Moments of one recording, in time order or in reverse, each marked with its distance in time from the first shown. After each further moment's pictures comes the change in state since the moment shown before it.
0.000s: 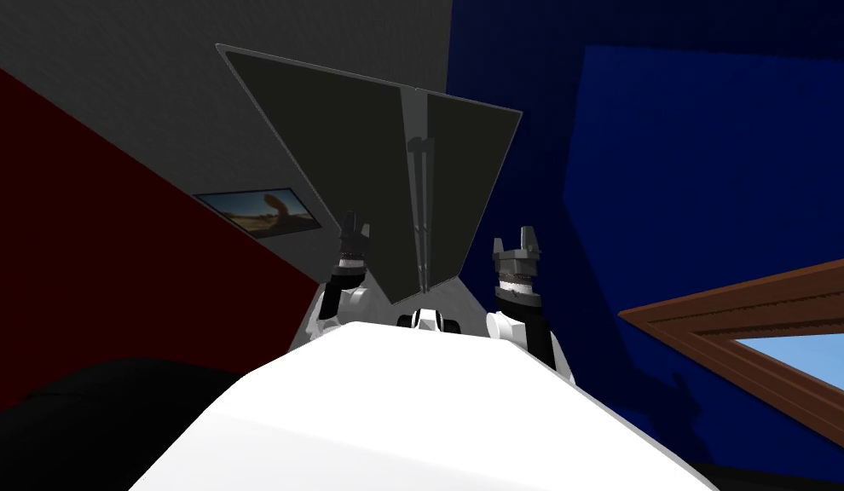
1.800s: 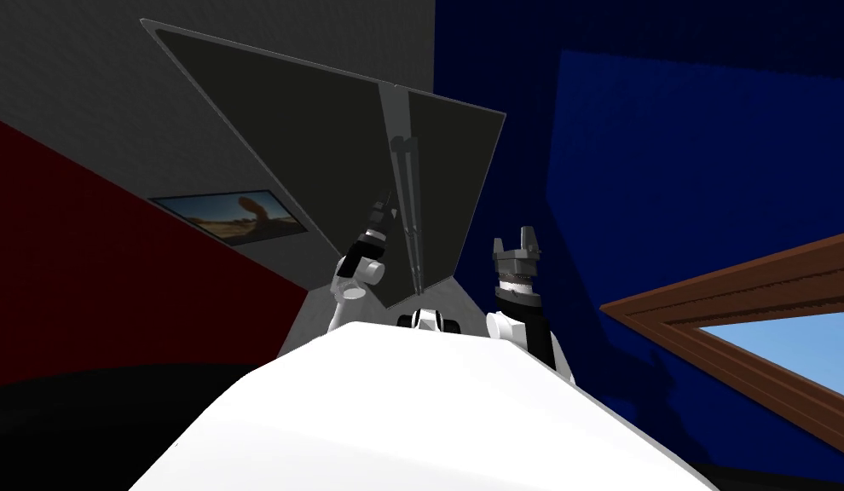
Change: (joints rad) left arm -0.417 0.060 -0.115 0.039 0.009 0.490 0.019; right arm 0.000 0.000 0.000 0.000 0.000 0.000 0.000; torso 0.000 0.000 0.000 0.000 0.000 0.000
